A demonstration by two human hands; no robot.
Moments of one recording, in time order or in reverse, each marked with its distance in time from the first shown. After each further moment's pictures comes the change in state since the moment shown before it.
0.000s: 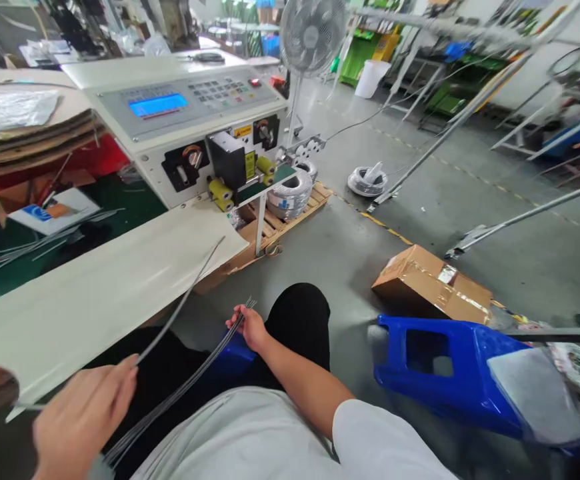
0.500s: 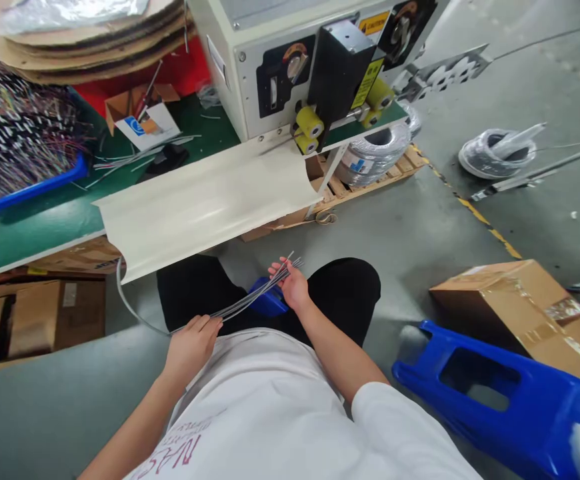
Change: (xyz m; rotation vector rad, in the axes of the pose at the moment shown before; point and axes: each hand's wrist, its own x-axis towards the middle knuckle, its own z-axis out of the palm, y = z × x) left_hand -0.078 0.088 0.003 -0.165 -0.650 -0.348; right_hand -0.014 -0.010 0.010 0.026 -0.006 0.088
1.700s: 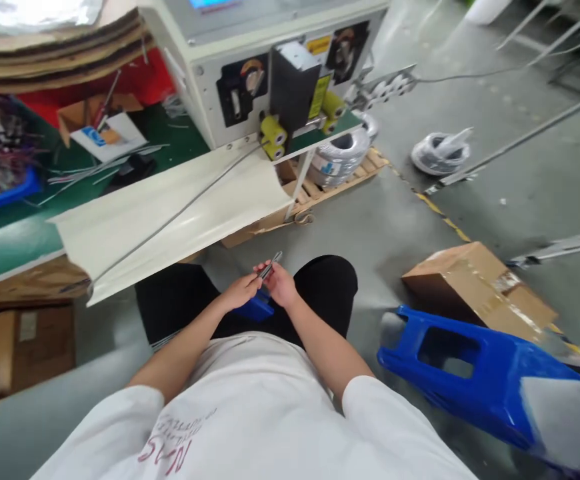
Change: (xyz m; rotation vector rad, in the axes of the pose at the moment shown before) left_hand 0.178 0.060 0.060 -0.632 -0.489 0.025; right_hand -0.002 -0.019 -0.003 0.007 -0.158 -0.049
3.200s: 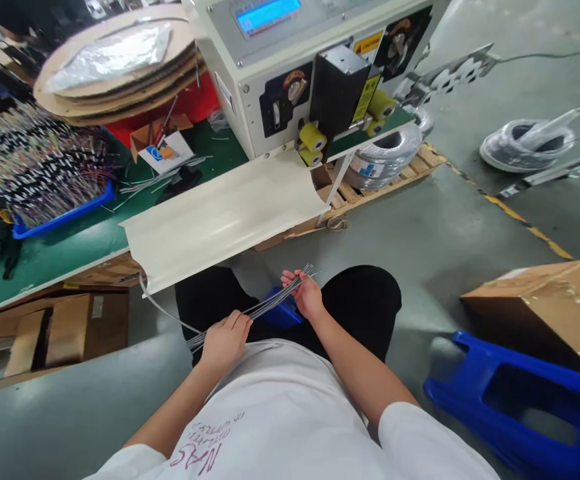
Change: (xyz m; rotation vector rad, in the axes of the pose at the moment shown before) left_hand -0.148 -0.013 -0.001 0.616 0.495 -0.020; right_hand 0.002 0.017 0.007 0.007 0.173 -0.011
